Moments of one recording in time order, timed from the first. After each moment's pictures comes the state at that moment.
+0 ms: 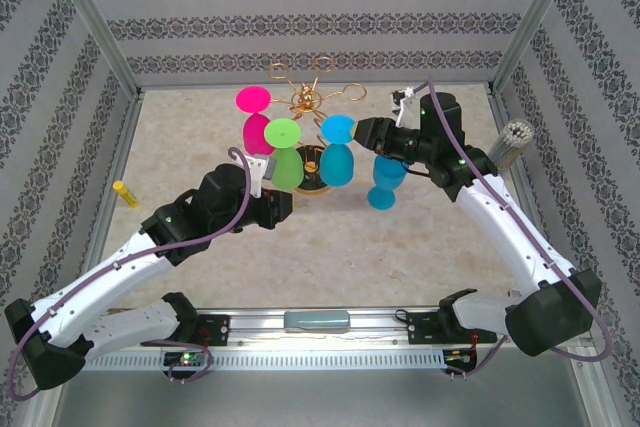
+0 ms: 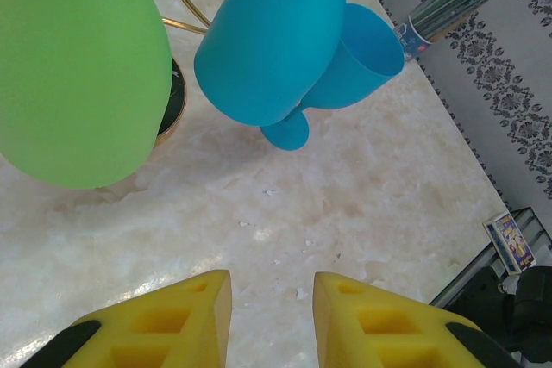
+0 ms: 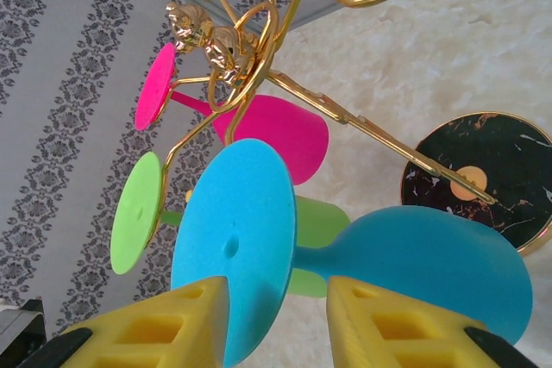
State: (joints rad) left arm -0.77 0.97 0.97 -0.57 0.03 -0.55; right arm 0.34 1.25 1.18 -0.36 -0.57 0.75
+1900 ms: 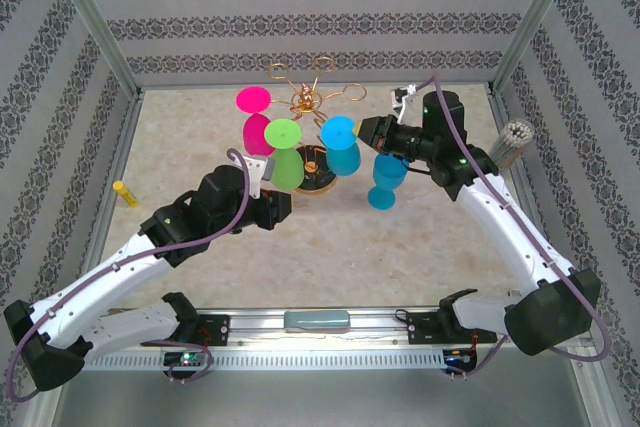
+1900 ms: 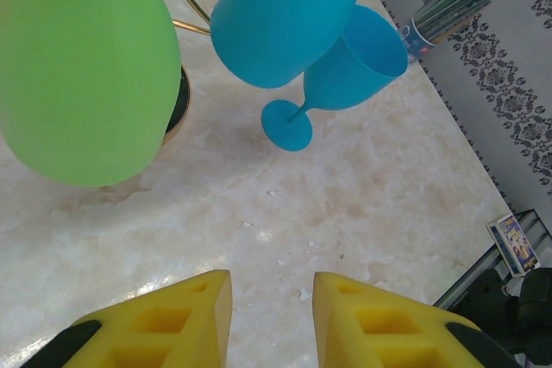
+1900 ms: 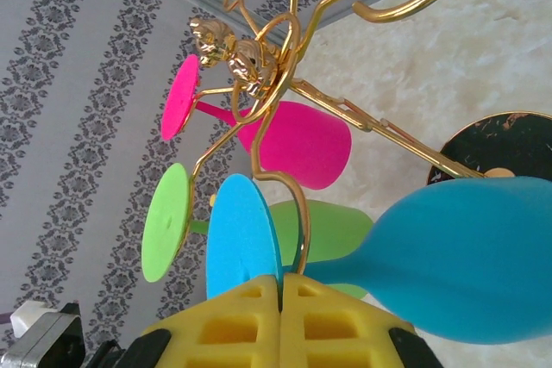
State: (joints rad) left arm -0.77 0.95 0.96 -0.57 0.02 -0.55; right arm 0.33 1.25 1.18 -0.32 -0.62 0.81
